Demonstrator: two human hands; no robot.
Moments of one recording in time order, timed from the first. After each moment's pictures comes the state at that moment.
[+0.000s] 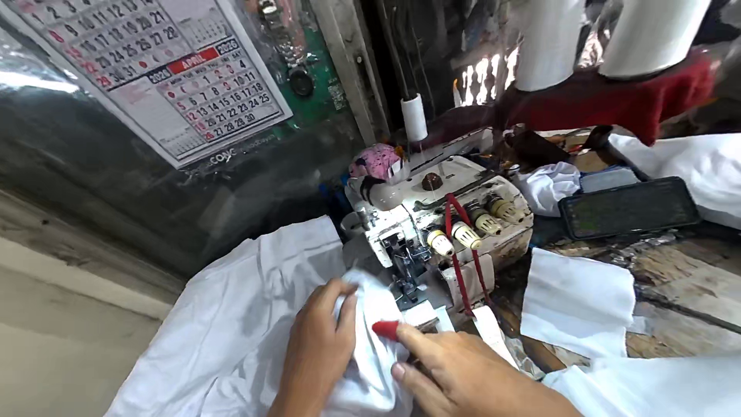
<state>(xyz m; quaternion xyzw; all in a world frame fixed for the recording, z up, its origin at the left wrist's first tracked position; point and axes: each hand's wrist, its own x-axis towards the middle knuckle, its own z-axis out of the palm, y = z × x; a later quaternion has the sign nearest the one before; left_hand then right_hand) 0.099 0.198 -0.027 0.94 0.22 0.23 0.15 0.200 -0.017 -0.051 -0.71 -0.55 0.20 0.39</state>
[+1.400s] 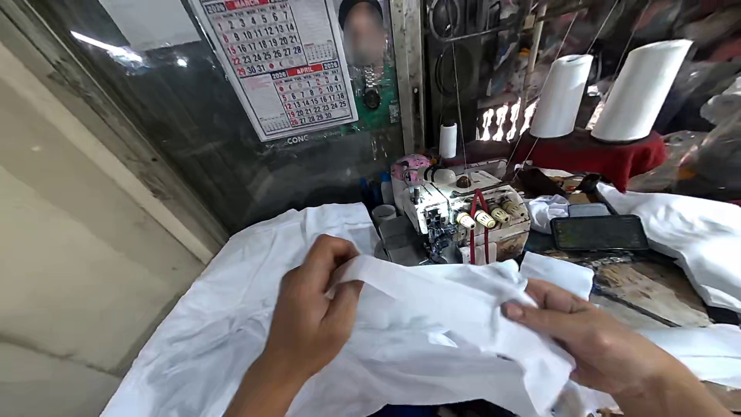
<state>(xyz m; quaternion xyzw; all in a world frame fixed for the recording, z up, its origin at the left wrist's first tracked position) -0.006 0.154 0.059 0.89 -0.01 0.39 0.23 0.178 -0.113 0.017 -0.45 -0.37 0.42 0.69</state>
